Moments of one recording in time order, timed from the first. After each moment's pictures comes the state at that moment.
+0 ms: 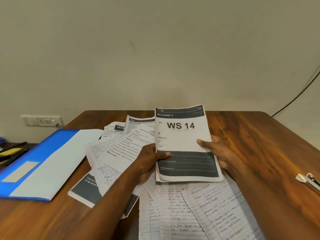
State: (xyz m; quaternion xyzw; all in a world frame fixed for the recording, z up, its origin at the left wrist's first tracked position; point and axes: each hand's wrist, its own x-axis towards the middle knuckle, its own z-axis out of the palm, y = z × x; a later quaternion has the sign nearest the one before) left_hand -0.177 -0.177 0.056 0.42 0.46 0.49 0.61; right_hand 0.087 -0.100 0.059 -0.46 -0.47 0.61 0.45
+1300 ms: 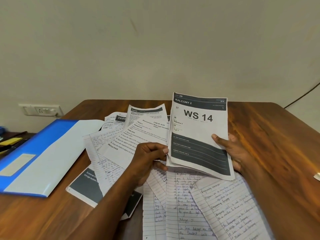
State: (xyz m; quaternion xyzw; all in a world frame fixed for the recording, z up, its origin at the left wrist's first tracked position) left_hand -0.195 -0.185 0.032 0.44 0.39 0.57 0.57; right_hand 0.102 -0.087 0.024 -0.41 -0.41 0.64 0.51
